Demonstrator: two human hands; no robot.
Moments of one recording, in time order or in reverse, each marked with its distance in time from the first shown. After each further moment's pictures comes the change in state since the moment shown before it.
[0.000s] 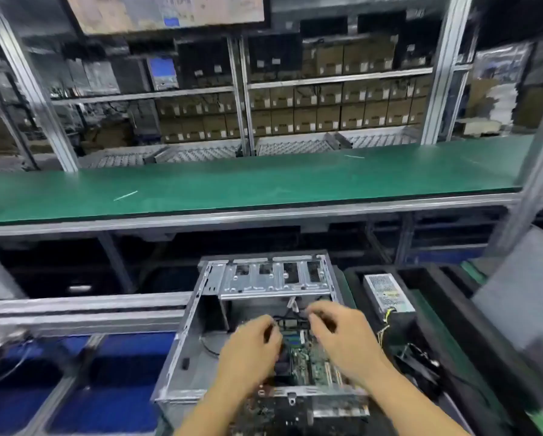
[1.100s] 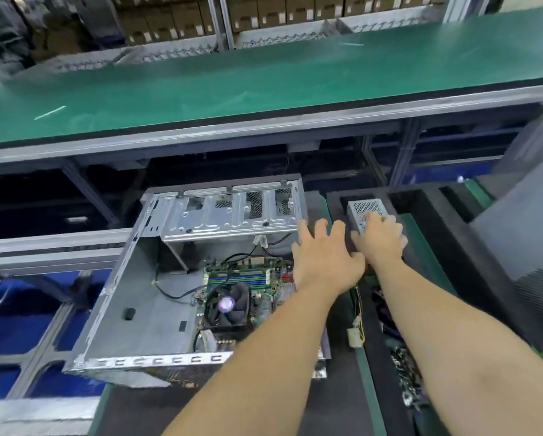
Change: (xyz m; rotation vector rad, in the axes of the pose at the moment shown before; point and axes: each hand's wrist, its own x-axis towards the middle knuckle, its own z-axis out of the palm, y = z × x) left_hand 0.087 0.134 0.163 0.172 -0.241 0.083; right_hand 0.129 0.240 -0.061 -0.762 0.161 0.617
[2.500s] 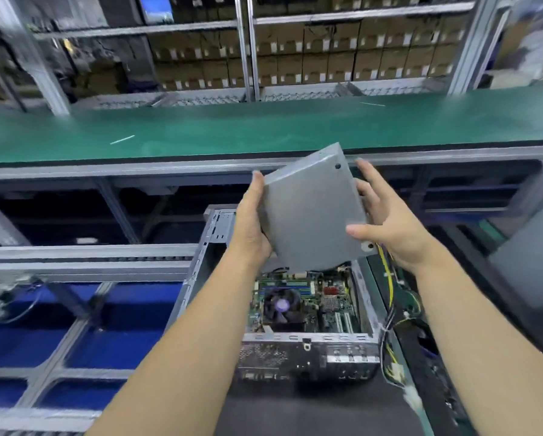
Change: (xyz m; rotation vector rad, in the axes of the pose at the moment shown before) left_hand -0.047 -0.135 -0.178 -1.765 0.163 -0.013; right_hand -0.149 -0.101 -0.151 1.207 -0.442 -0.888
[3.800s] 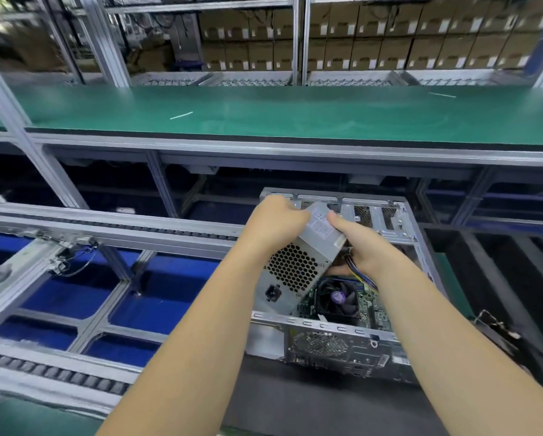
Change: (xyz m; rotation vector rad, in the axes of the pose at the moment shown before) left_hand -0.049 0.073 -0.060 1.182 0.156 -0.147; right_hand 0.063 0.076 0.134 0.219 0.207 0.815
